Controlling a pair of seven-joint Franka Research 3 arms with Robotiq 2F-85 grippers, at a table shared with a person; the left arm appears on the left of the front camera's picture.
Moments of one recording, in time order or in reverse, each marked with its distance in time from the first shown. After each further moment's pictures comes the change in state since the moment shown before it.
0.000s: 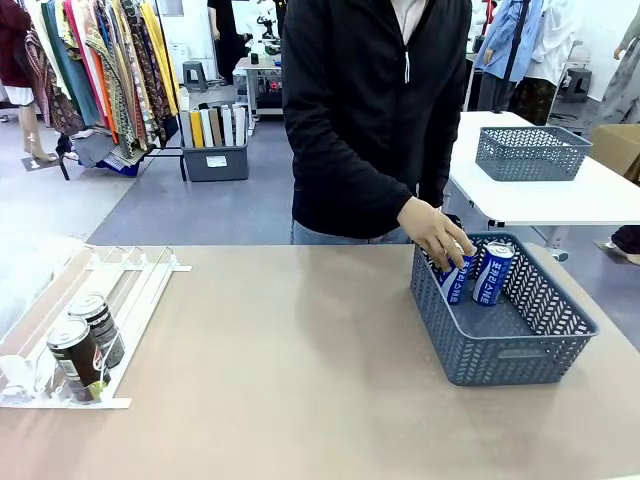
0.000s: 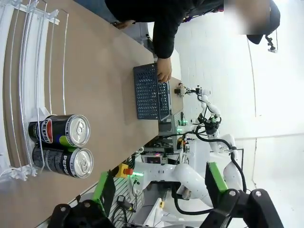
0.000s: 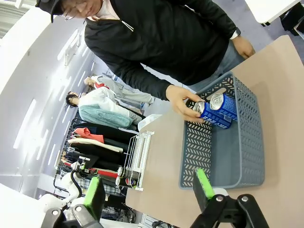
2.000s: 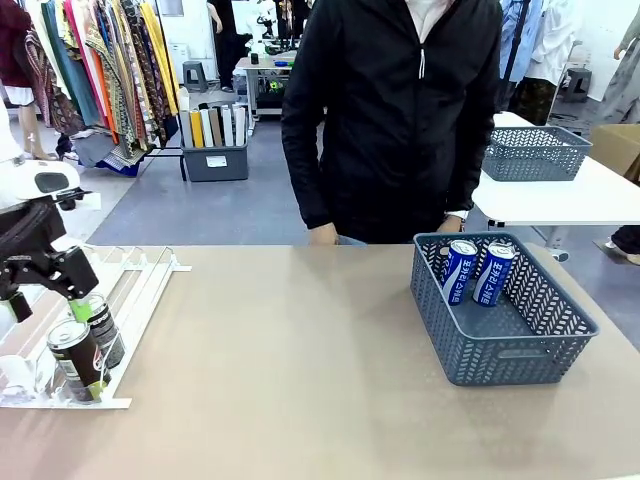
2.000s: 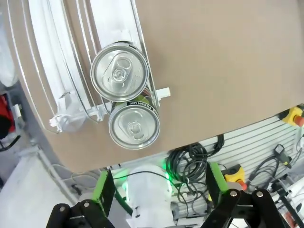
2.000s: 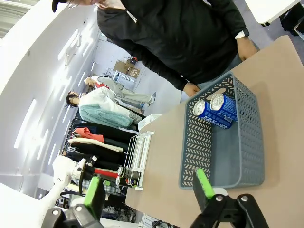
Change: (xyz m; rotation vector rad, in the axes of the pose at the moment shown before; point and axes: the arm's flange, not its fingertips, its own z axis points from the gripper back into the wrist) left arm -0.054 -0.069 -0.214 1.144 0.448 -0.235; right arm 0.000 0.000 0.000 0.000 0.001 0.001
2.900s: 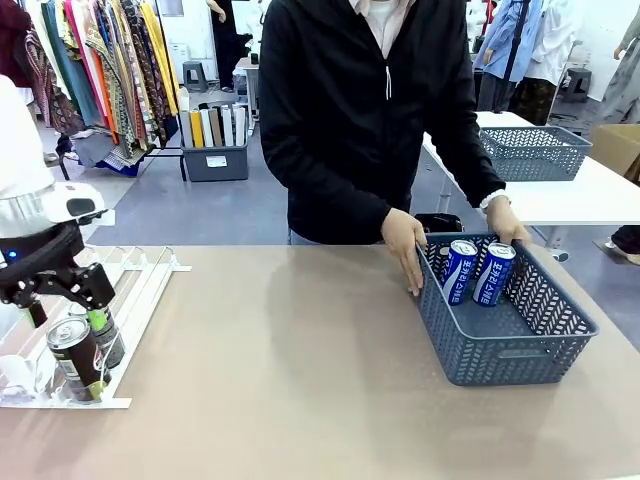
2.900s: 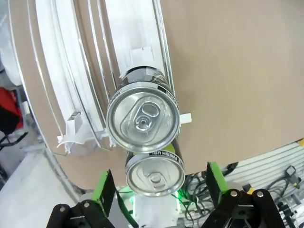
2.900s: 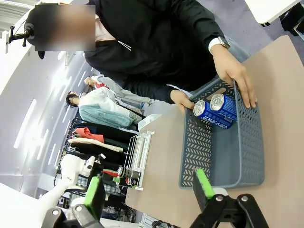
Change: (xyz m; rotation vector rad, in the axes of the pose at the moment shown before) left arm 0.031 0.008 -0.045 0.079 -0.007 0.052; right arm 0.000 0.000 0.000 0.000 0.000 0.000
